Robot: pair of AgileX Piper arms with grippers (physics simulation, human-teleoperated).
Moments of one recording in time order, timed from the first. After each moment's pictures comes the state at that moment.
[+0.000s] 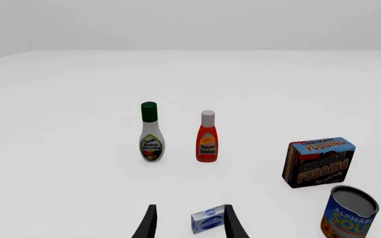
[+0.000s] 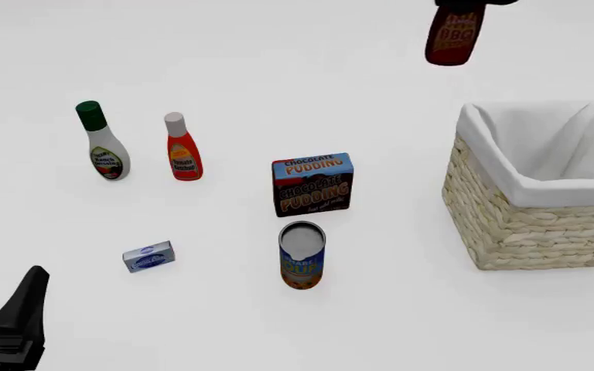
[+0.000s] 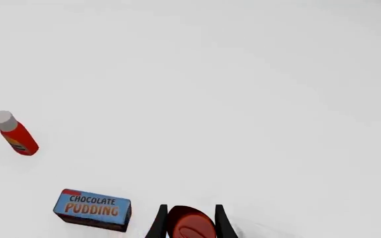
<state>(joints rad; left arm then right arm) 0.00 0.00 0.00 0.00 0.00 0.20 1.61 -1.86 0.75 -0.22</state>
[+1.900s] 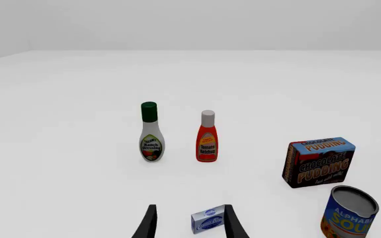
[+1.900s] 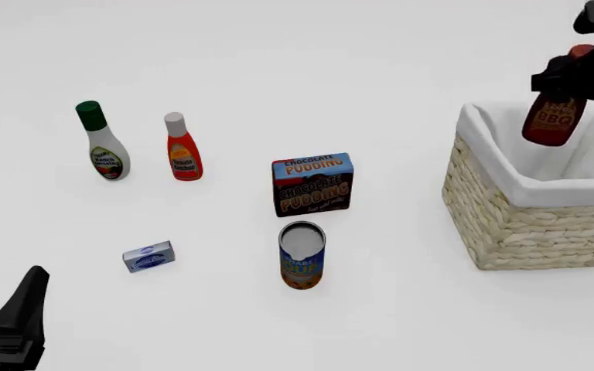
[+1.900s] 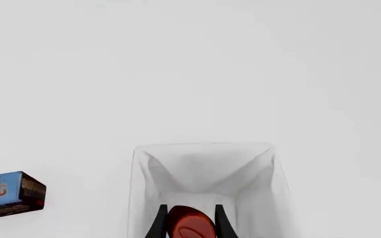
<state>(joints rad) 0.00 0.00 0.00 0.00 0.00 -0.15 1.44 -1.33 0.50 -0.20</state>
